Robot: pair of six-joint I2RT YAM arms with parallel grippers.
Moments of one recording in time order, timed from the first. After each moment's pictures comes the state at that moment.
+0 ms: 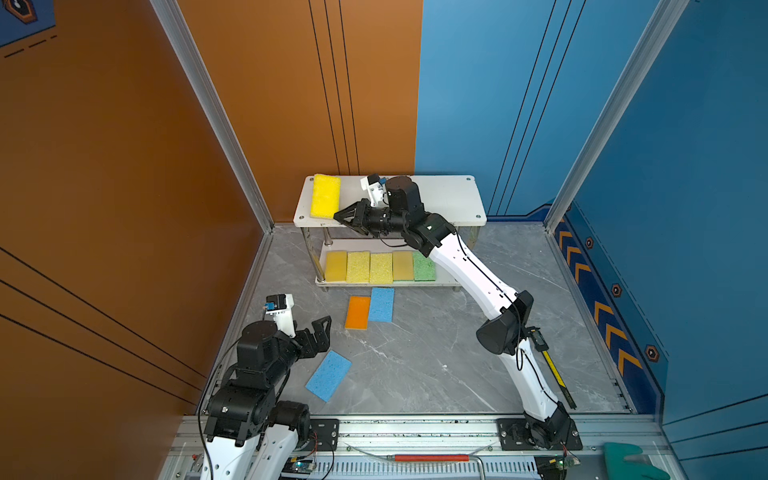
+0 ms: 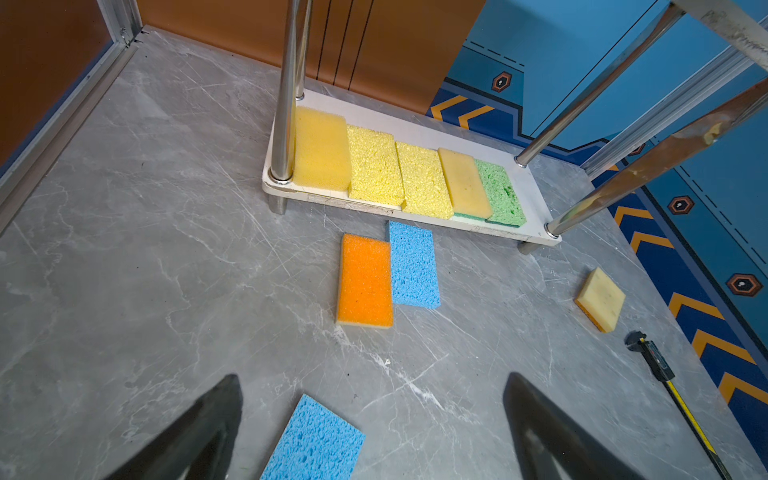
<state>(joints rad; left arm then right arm) -0.13 0.41 0.75 -0.84 0.11 -0.35 0.75 2.33 2.63 -0.50 -0.51 0.98</state>
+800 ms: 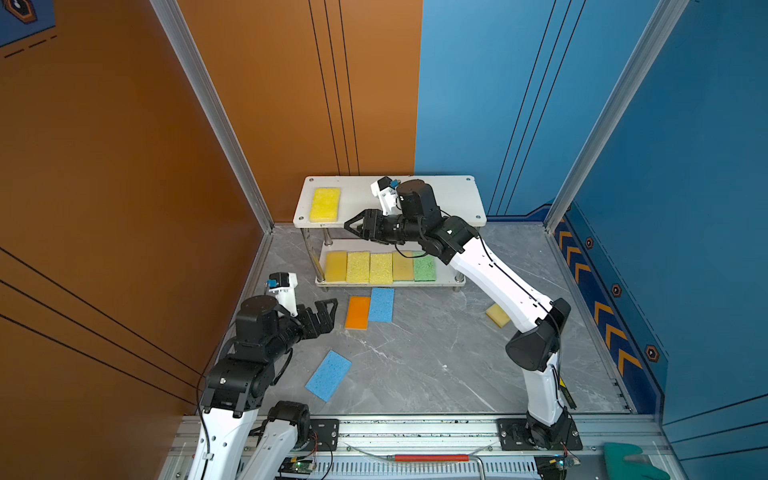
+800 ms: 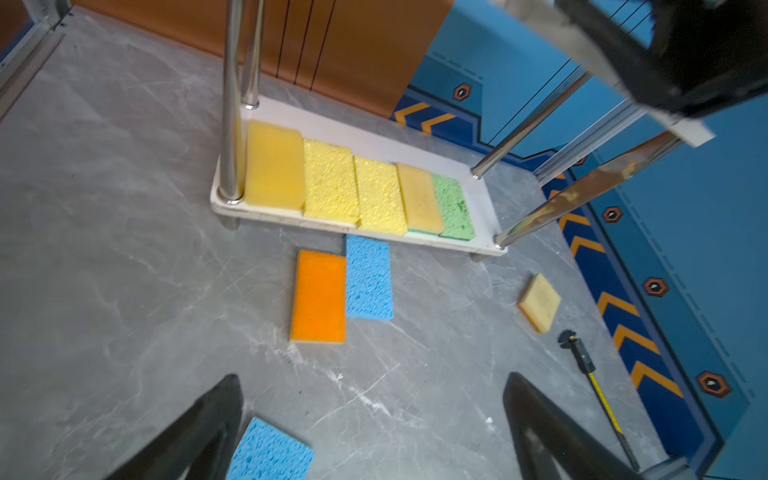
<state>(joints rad) -0.13 0.68 1.01 -0.81 0.25 -0.42 0.78 1.99 2.26 -0.60 -0.37 0.73</state>
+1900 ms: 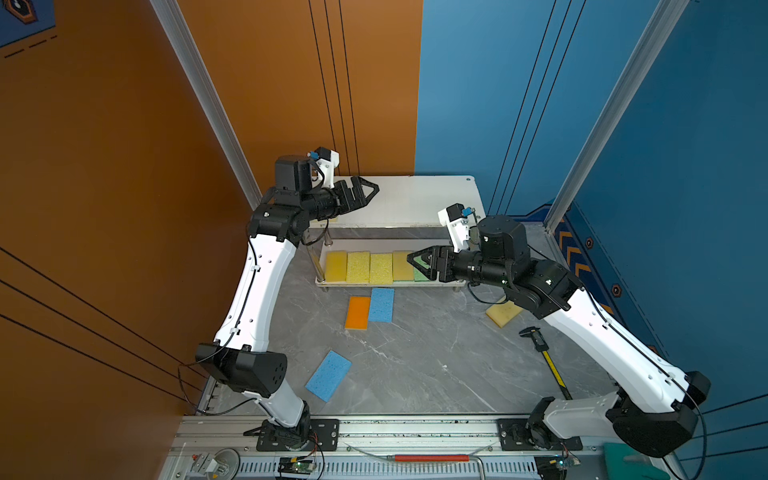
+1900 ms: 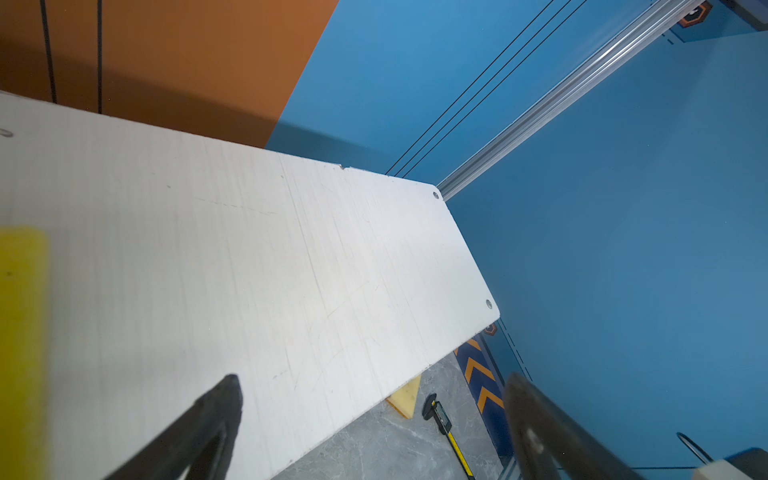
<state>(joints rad) -0.18 1.66 2.05 -0.77 0.55 -0.51 0.75 1.33 1.59 -0.62 -0.26 0.59</state>
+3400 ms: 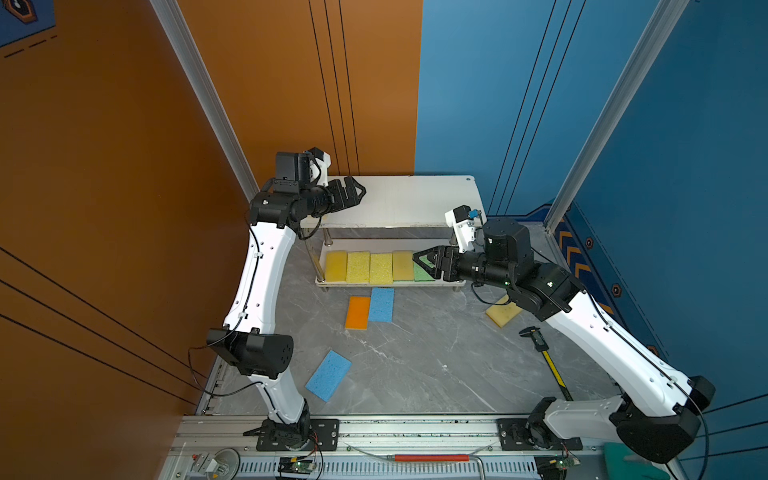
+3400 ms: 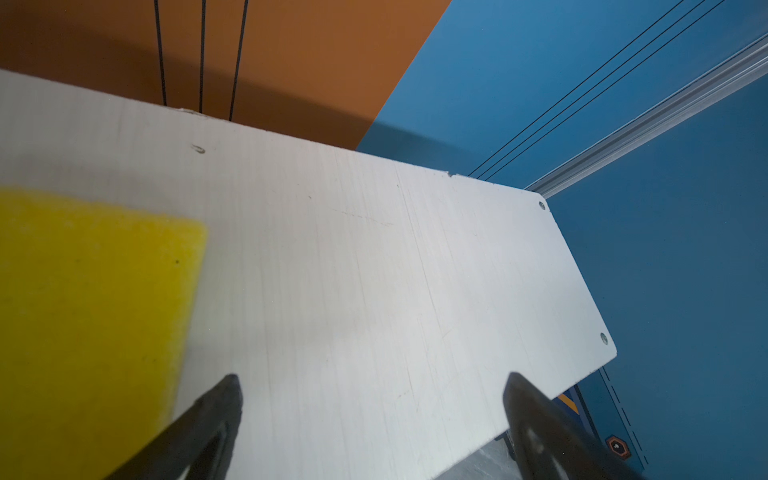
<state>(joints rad) -0.13 1.78 2.23 -0.96 0.38 -0.41 0.71 1.31 1.52 -0.57 -0.26 0.61</state>
